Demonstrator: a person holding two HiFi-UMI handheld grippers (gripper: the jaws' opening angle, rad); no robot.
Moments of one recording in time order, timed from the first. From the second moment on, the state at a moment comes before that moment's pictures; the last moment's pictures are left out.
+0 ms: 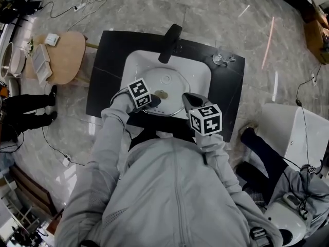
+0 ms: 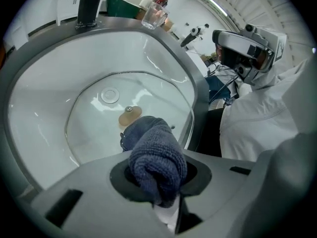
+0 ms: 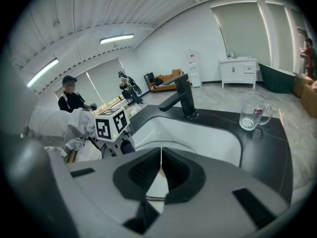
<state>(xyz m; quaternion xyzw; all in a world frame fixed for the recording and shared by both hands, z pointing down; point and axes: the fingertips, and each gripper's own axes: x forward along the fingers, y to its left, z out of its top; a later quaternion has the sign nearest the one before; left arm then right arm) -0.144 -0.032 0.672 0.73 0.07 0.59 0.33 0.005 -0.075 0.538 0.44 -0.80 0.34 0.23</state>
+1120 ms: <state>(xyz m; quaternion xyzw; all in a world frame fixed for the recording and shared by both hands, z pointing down) -0.176 -0.136 0.687 0.80 -0.05 0.59 0.11 -0.011 -0.107 0.505 0.49 -0.78 0.30 0.24</state>
